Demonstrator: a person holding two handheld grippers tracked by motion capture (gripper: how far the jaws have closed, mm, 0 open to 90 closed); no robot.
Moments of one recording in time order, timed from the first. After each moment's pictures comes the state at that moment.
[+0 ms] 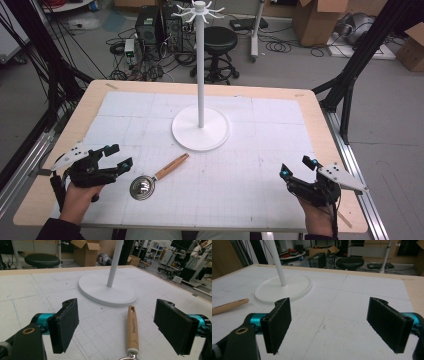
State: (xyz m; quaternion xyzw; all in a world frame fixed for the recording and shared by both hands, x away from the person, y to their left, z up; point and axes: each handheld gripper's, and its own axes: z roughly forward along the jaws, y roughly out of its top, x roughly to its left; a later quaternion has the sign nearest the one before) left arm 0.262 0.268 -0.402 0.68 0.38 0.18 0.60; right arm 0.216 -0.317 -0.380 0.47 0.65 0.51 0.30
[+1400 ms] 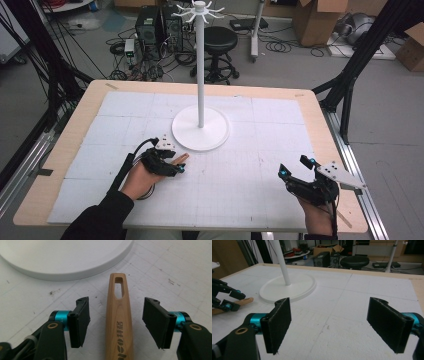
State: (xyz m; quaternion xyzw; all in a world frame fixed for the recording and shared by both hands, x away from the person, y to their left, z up) left arm 0.331 0.122 -0.434 0.86 0.32 0.13 0.37; right arm 0.219 -0.318 -0.381 0.46 0.66 0.52 0.29
